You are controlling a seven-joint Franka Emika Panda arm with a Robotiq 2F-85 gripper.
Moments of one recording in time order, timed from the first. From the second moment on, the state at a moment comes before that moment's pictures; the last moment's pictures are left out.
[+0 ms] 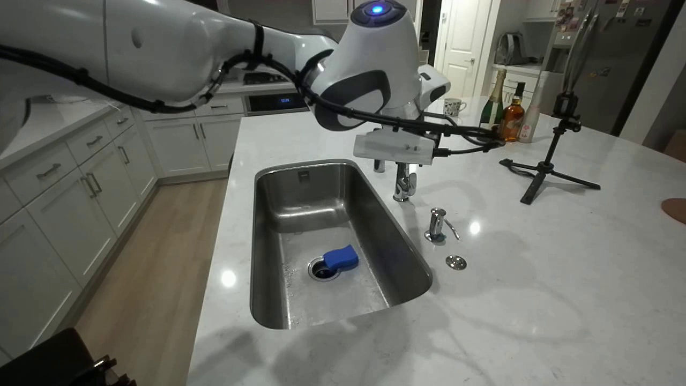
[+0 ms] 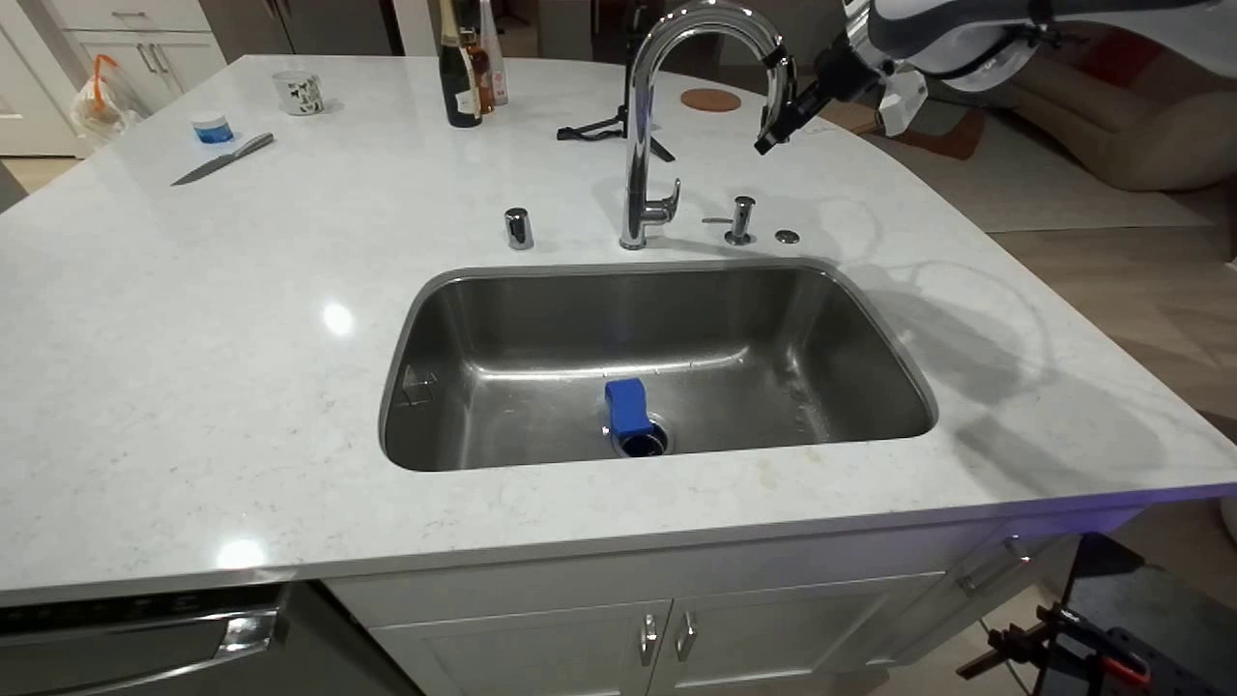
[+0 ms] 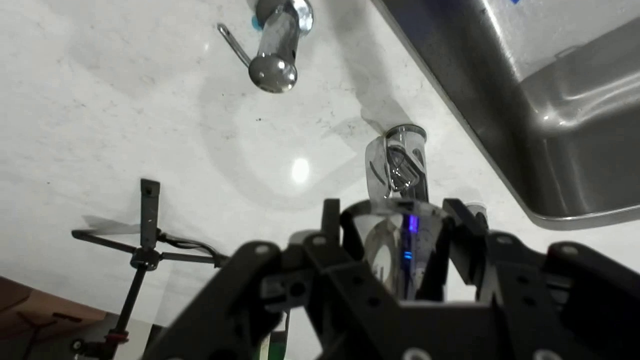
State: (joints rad) arm -0.45 0.60 0.07 -1.26 0.33 2.42 -0.80
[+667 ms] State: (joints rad) arm -0.39 0.60 0.03 -1.18 0.23 2.33 -0.70
